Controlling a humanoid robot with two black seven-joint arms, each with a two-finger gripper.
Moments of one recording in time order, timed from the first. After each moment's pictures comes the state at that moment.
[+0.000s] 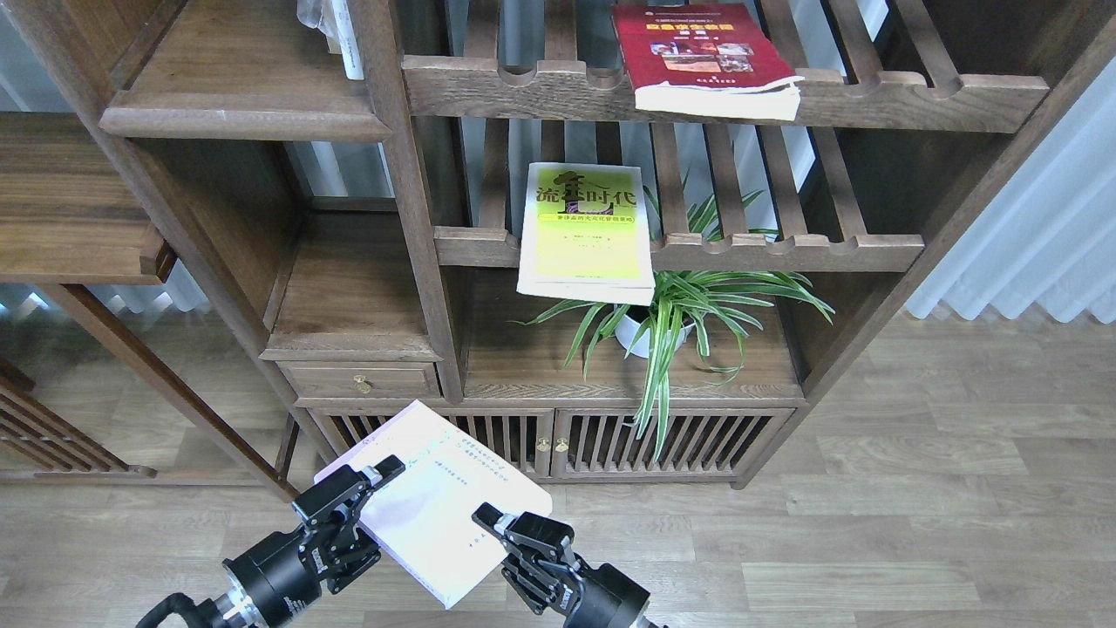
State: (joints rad) left arm 0.06 0.31 -0.87 -1.13 -0.61 -0.49 0.49; right arm -0.03 0.02 0.57 1.08 0.47 0.58 -0.17
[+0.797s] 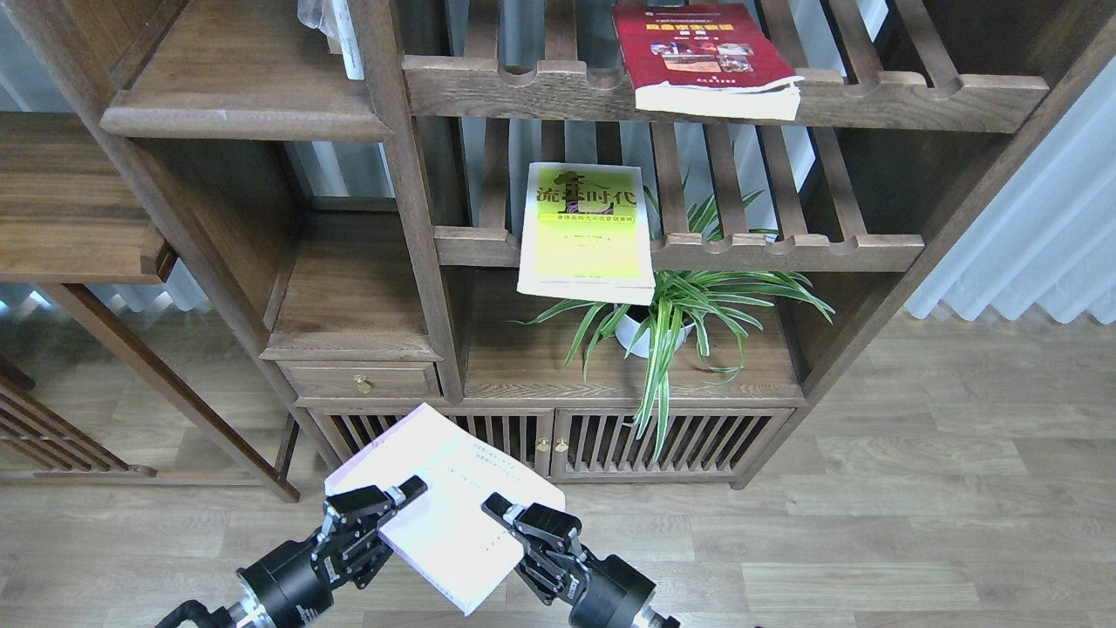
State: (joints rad) left arm 0.05 0.29 -0.85 -1.13 -0.62 -0.49 0.49; right arm 0.01 0.02 0.58 1.01 0.43 0.58 -0.16
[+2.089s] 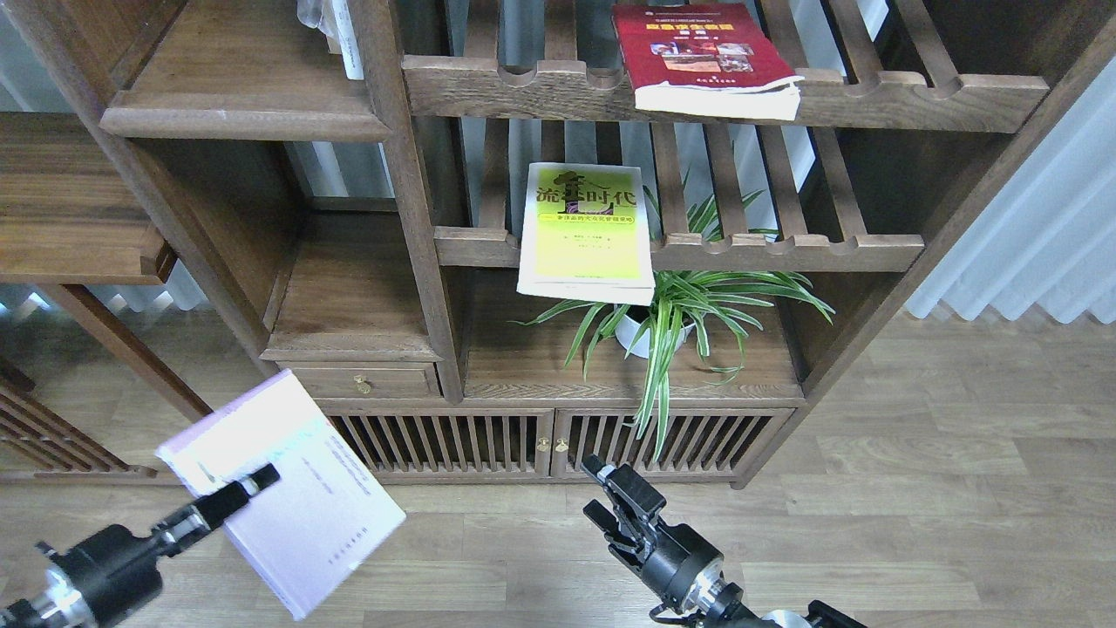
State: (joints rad) left arm 0.31 0.43 -1.60 -1.38 0.09 -0.49 0.49; right arm 0.04 -0.02 0.73 0.83 0.42 0.58 -0.15
